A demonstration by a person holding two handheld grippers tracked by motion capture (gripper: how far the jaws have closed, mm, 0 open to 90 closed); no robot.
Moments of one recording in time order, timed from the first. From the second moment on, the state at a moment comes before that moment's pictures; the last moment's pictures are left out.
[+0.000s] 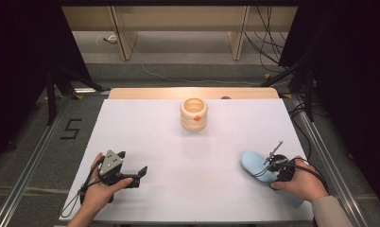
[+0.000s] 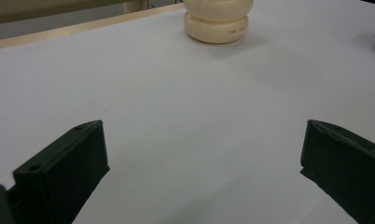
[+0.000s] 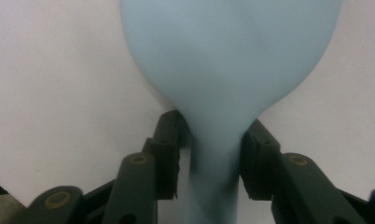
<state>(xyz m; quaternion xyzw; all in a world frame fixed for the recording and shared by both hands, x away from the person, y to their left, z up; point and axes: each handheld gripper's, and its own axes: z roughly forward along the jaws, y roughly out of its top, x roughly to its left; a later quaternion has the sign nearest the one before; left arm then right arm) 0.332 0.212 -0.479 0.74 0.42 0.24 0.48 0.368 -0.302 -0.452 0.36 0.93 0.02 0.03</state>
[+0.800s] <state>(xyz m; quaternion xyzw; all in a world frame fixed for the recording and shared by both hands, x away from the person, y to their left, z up) 0.332 0.212 -0.479 0.74 0.42 0.24 0.48 0.366 -0.305 -0.451 0.36 0.93 0.04 0.02</state>
